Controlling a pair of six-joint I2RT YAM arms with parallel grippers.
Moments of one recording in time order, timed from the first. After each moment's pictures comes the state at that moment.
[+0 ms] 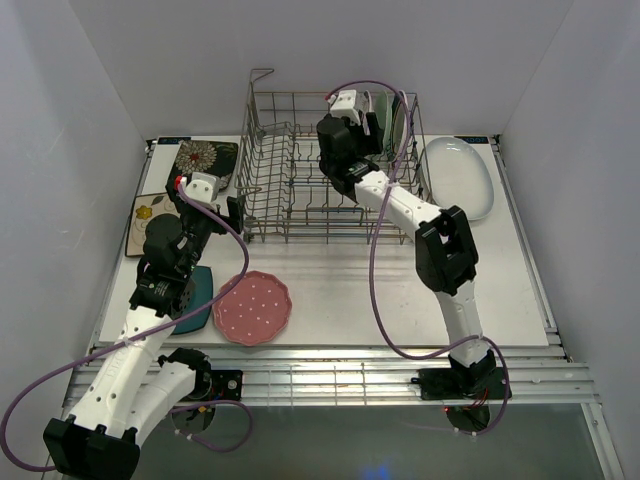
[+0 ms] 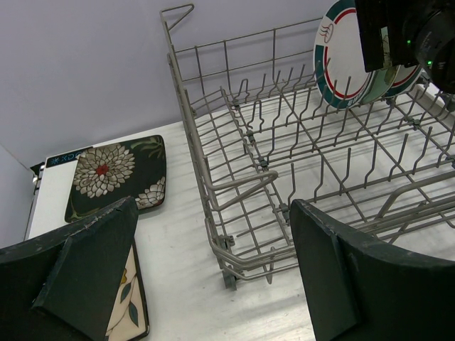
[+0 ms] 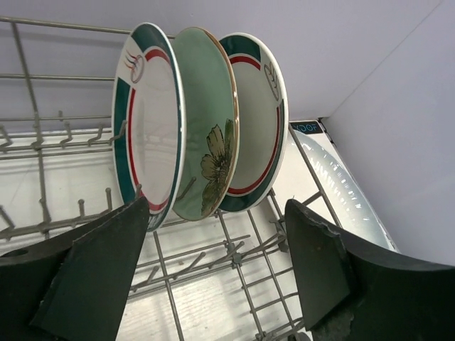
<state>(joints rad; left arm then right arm) -0.29 0.79 0.76 0.07 -0.01 0.13 0.66 2.19 1.94 0.09 1.07 -0.20</state>
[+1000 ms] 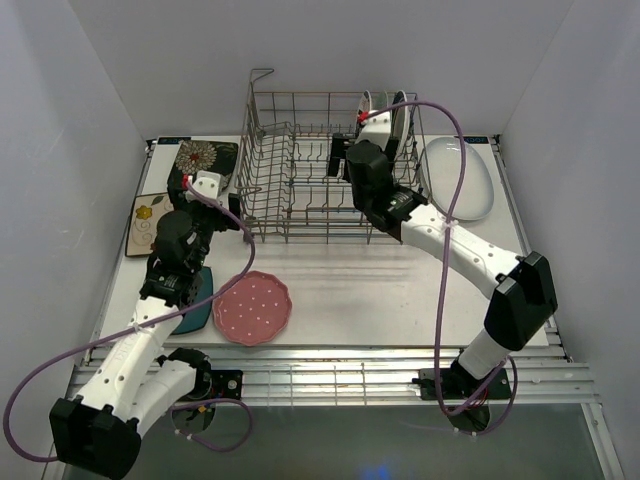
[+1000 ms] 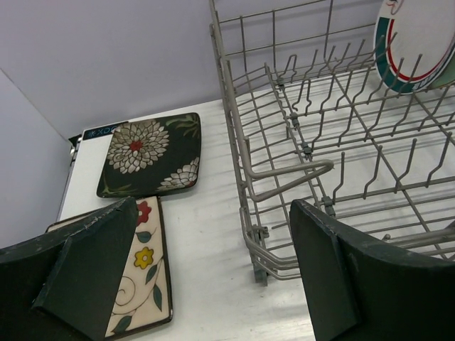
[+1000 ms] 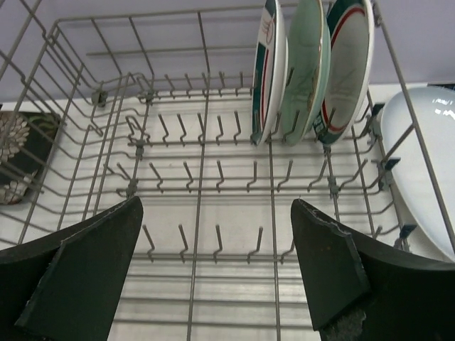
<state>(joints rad) -0.29 0.86 0.71 0.15 -0.14 0.18 0.76 1.63 1.45 -0.03 0.69 0.23</state>
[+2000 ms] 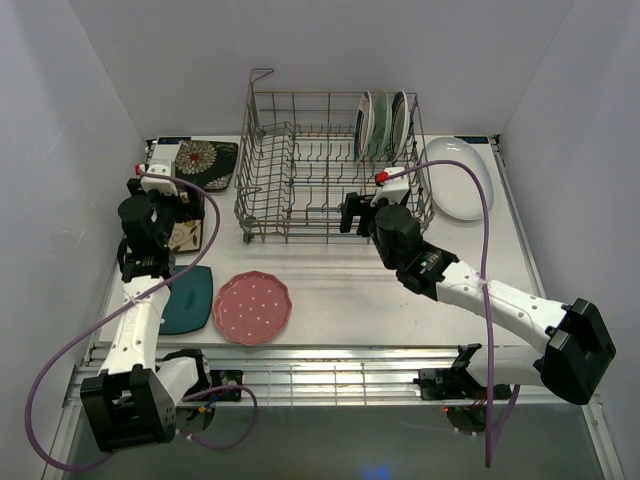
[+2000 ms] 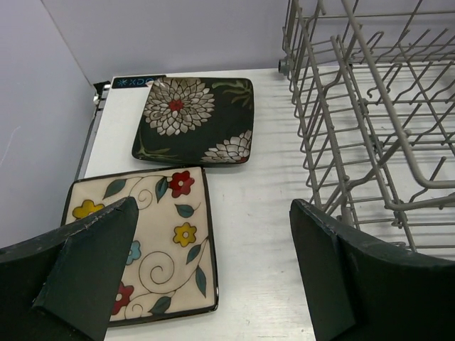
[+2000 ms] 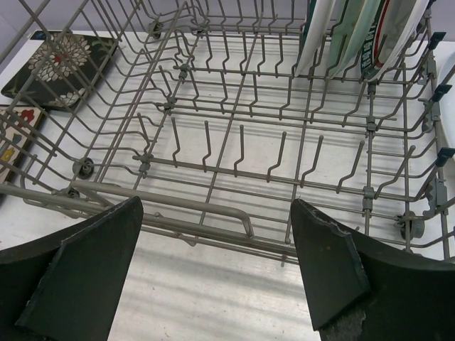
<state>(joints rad) 0.14 1.01 0.74 0.18 0.16 0.08 0.87 1.23 0.88 0.16 0.56 0.26</state>
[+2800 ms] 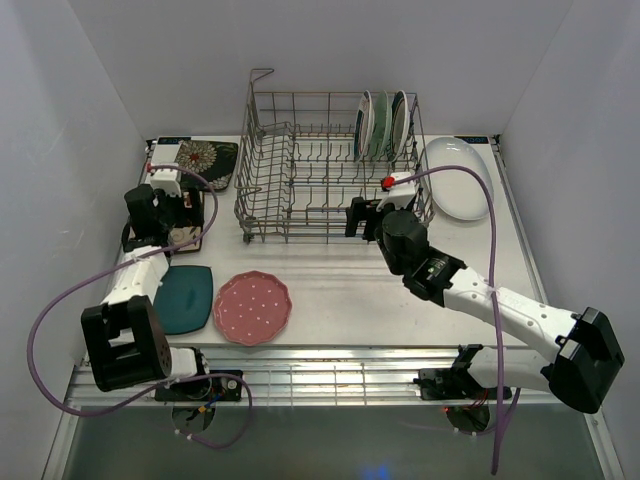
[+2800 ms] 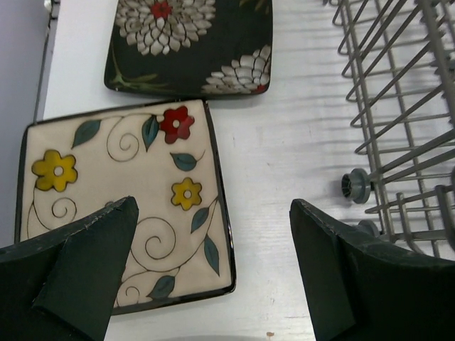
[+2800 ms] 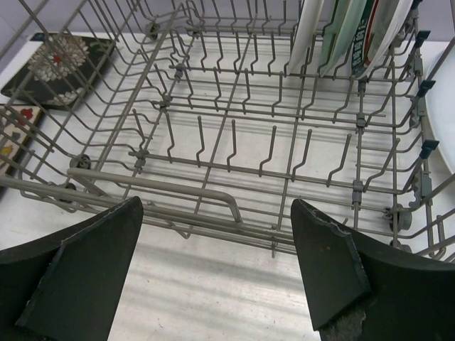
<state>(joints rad) 0.23 1.32 0.79 0.16 0.27 0.15 0.87 1.16 0.83 0.16 0.57 0.25</state>
